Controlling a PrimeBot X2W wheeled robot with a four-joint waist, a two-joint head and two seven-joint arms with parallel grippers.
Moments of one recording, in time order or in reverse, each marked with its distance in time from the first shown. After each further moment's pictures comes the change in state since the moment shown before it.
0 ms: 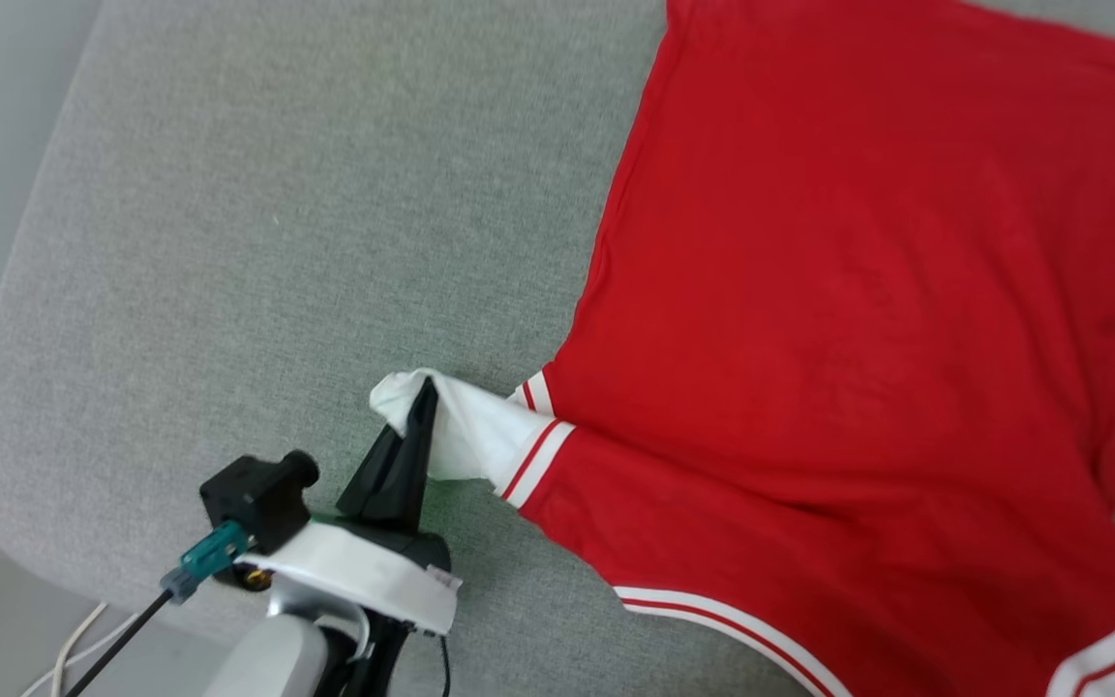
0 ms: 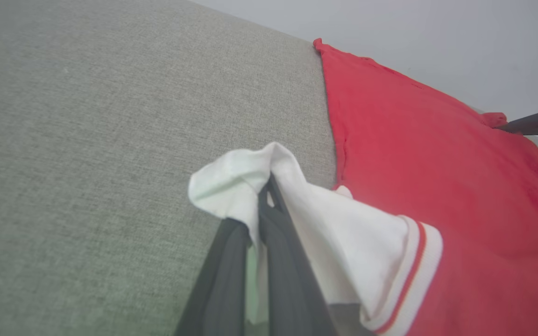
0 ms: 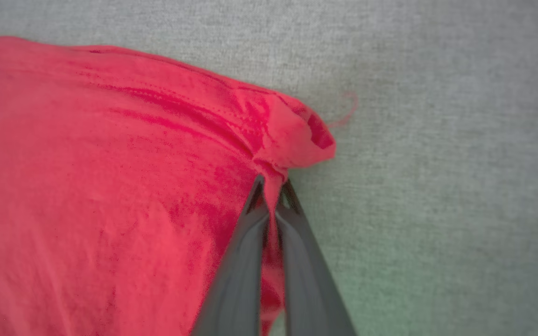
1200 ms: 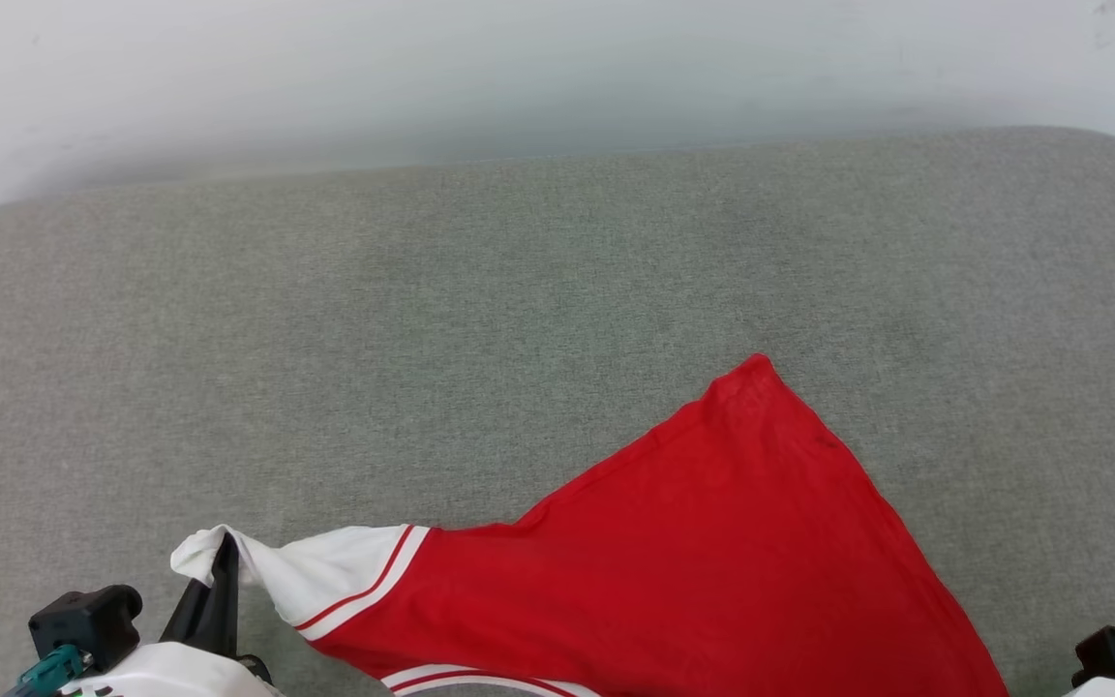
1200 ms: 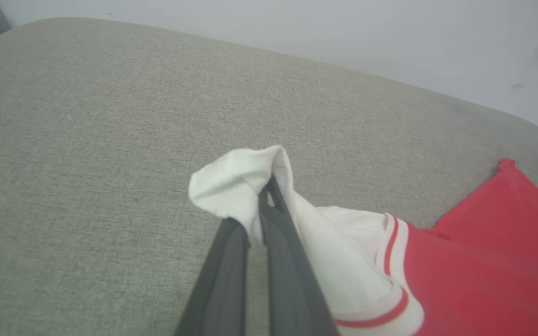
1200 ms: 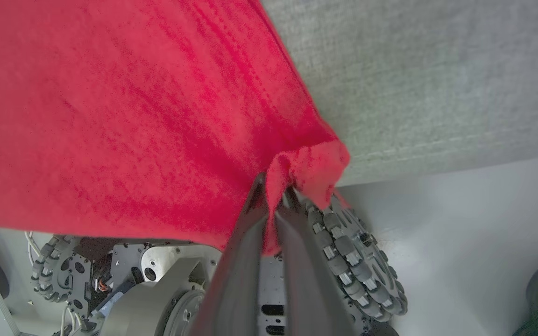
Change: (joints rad) left arm 0.293 0.178 0.171 -0.055 -0.062 0.185 0.092; right arm 1.237 0.171 0.106 -0.723 0.297 0.000 0.029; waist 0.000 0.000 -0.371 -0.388
